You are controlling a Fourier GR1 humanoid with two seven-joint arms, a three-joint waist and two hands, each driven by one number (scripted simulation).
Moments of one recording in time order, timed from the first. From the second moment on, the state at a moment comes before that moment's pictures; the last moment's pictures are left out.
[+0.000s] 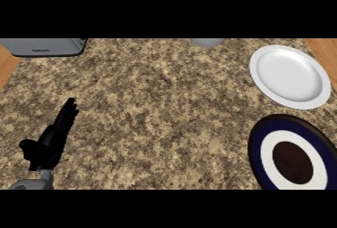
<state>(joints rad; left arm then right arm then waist) -0.03 0.31 -0.04 -1.34 0.13 0.04 -0.16 0.38 -0.86 -0.22 -1.71 0.45 -0.49 0.52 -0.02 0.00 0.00</state>
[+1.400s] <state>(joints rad) -0.06 0.28 0.00 -1.37 0.09 -0.03 -0.11 -0.52 -0.68 -0.11 -1.05 0.62 -0.33 0.39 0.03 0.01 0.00</state>
